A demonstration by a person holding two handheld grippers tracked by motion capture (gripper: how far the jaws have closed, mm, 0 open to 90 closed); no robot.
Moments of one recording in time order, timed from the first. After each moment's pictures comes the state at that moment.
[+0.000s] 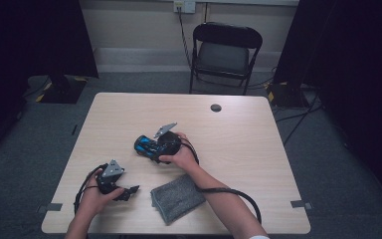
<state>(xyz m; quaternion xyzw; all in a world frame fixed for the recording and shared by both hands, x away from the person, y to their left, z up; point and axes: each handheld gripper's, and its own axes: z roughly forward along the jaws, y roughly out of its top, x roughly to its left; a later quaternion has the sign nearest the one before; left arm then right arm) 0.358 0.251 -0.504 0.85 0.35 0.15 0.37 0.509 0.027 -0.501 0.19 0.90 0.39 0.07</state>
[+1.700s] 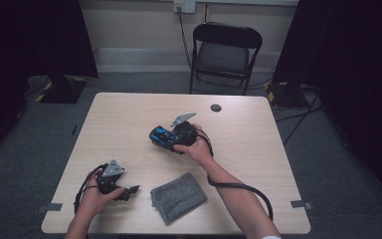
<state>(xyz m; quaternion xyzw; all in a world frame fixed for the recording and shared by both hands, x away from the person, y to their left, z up) 0.358 0.251 -0.504 0.85 0.35 0.15 0.37 0.522 -0.027 -0.465 0.23 0.88 0.41 0.09</state>
